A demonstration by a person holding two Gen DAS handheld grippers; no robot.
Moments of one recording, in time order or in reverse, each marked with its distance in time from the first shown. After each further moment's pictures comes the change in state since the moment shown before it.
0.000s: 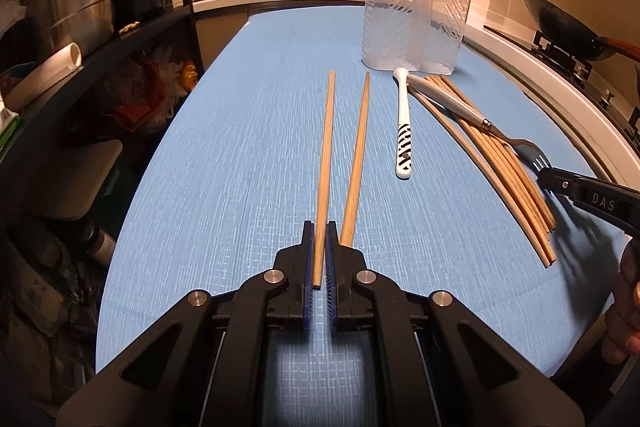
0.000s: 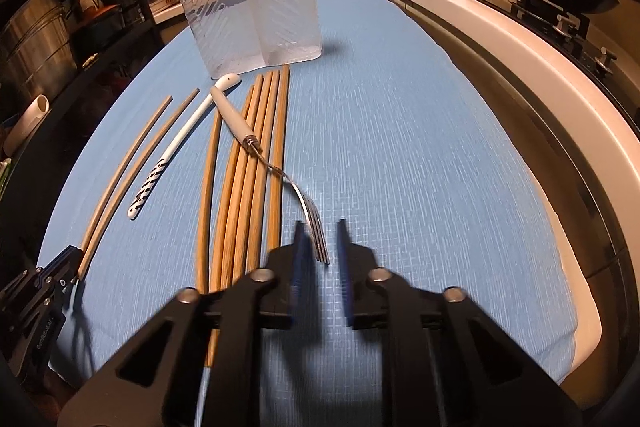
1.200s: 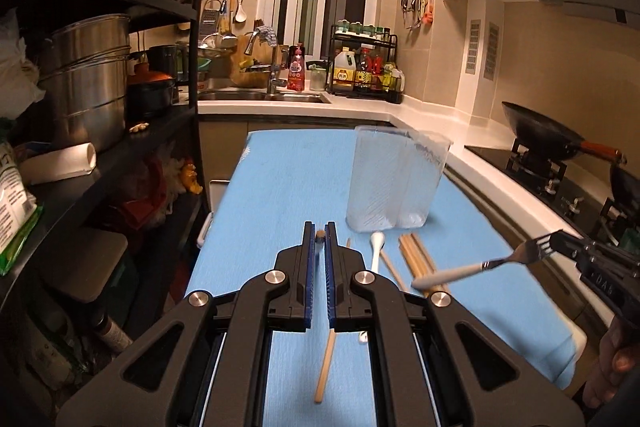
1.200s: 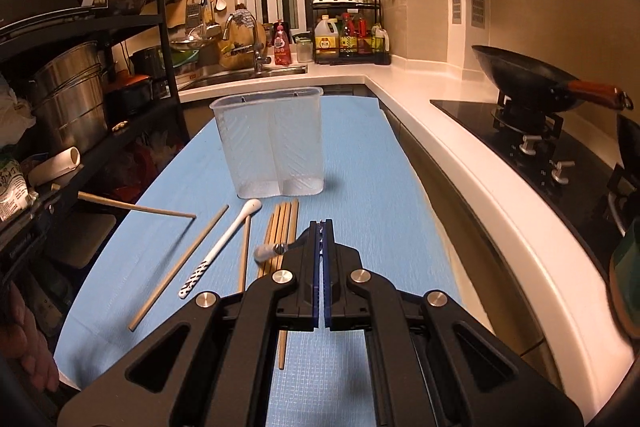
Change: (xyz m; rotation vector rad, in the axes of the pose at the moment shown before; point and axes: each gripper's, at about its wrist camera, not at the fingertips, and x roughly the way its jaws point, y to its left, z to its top) left arm -0.084 0.003 0.095 -0.053 -0.357 -0.051; right arm -0.109 0.000 0.046 -0.082 -0.334 -0.002
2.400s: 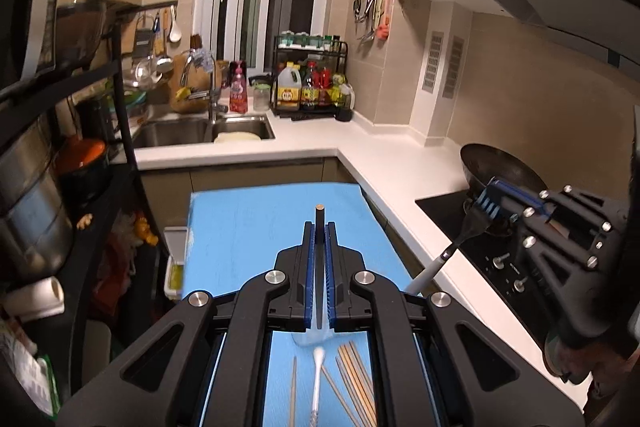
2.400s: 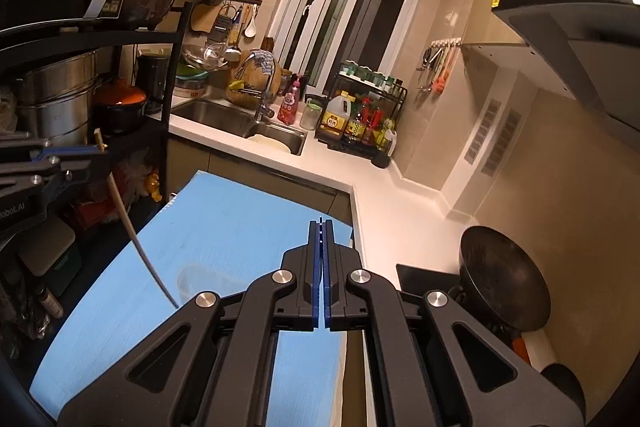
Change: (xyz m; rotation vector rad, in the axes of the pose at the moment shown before) left arm 0.041 -0.055 0.243 0.075 0.090 -0.167; right arm 0.004 0.050 0.268 -0.379 -0.118 -0.102
